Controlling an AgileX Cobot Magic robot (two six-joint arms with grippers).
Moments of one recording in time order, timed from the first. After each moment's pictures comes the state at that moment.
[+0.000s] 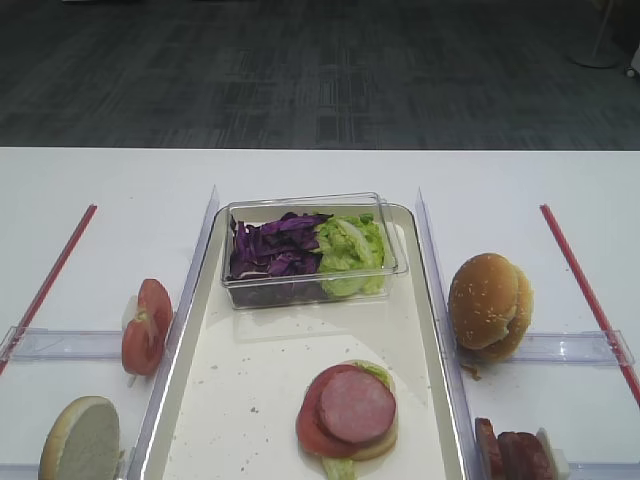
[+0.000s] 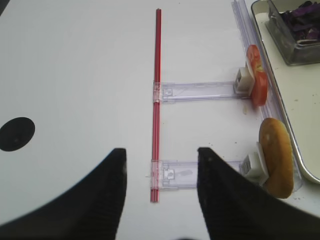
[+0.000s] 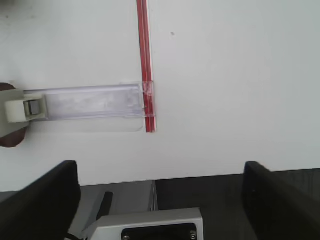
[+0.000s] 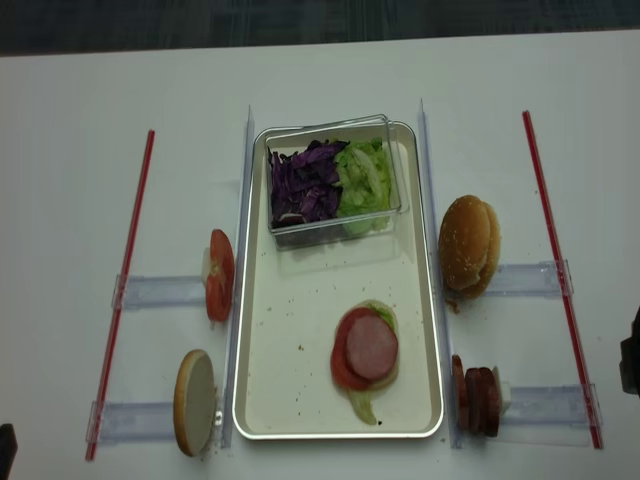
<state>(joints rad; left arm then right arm) 0.02 -0.02 -0.49 0.07 1.19 -0.05 -0.04 0.84 -0.64 0.03 1.23 0.02</state>
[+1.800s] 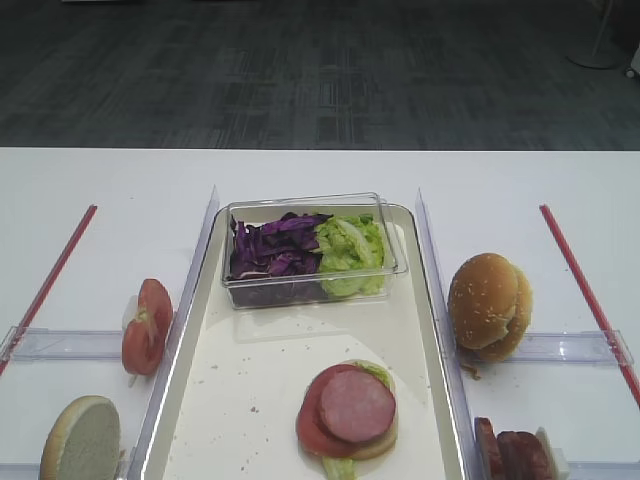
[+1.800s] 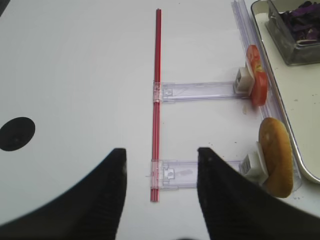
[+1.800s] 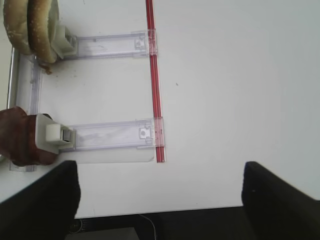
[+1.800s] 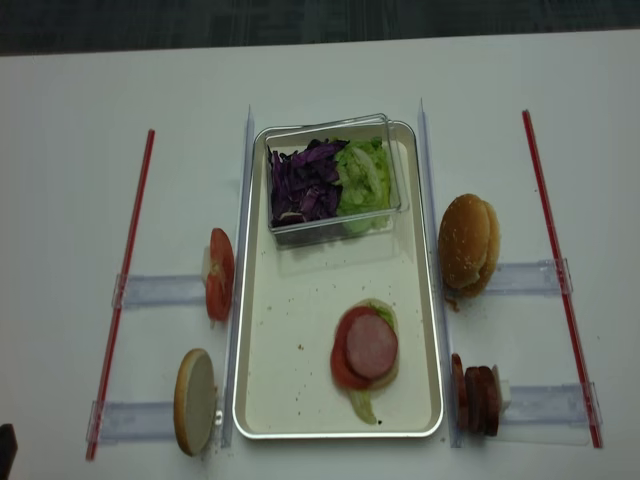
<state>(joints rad) 0.02 -0.02 -0.49 0.07 1.19 -0.05 -0.04 0.25 -0.53 0.04 1.26 0.03</state>
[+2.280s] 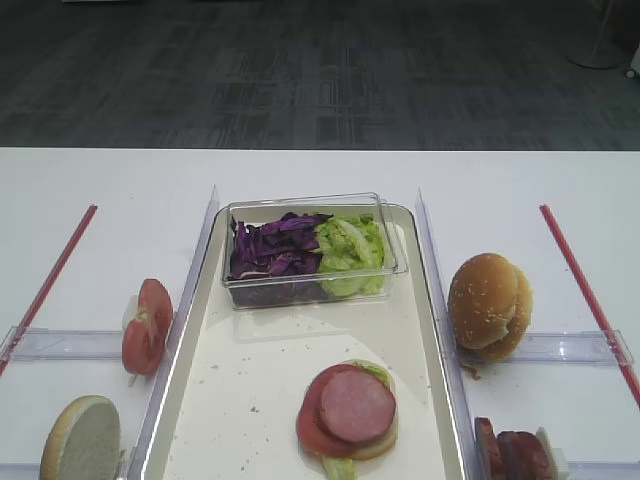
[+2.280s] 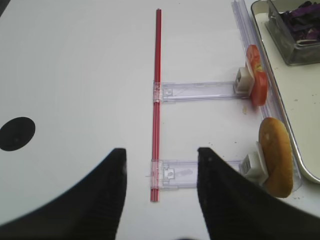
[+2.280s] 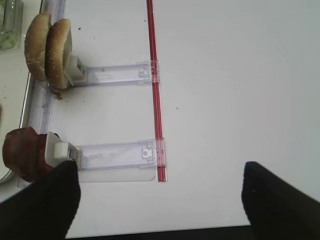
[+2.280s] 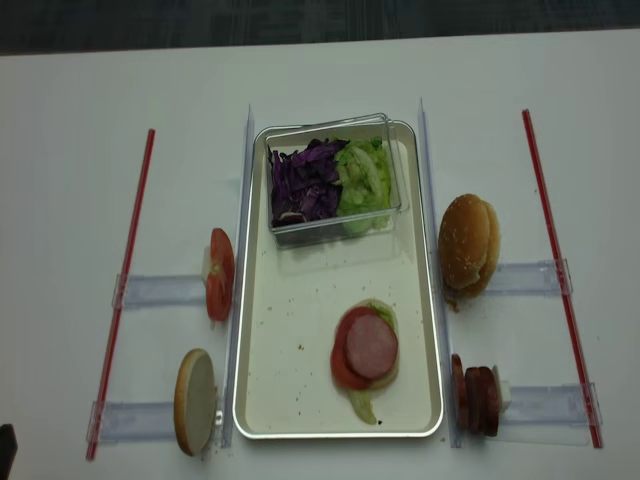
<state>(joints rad) 0.02 -0.02 -0.49 0.07 1.19 -0.05 -0.04 0.10 -0.53 0.04 1.27 0.03</state>
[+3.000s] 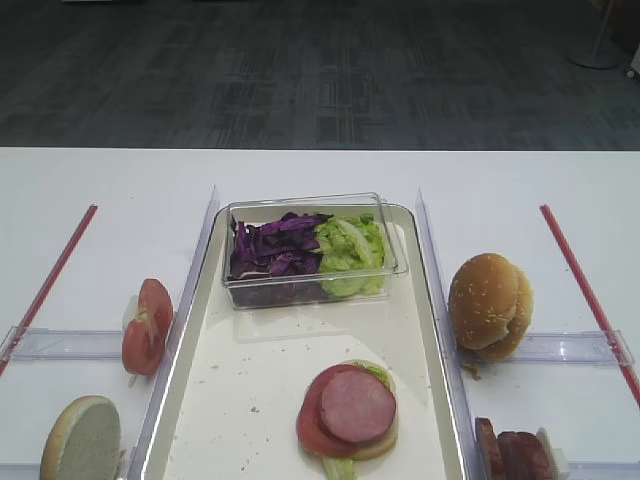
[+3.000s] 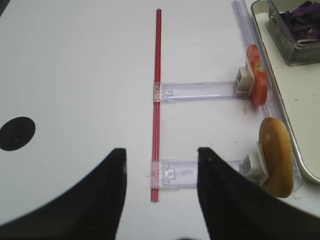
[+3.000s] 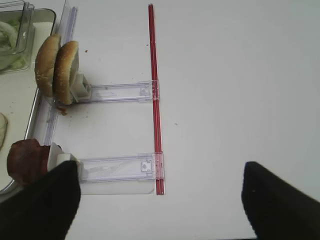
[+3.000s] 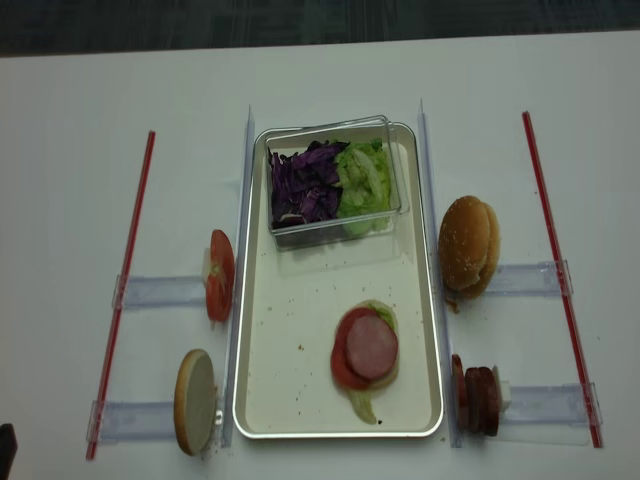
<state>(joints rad) 0.02 -0.02 -0.49 0.07 1.19 -0.05 -0.02 -0.02 -0.53 0.02 1.28 0.04</state>
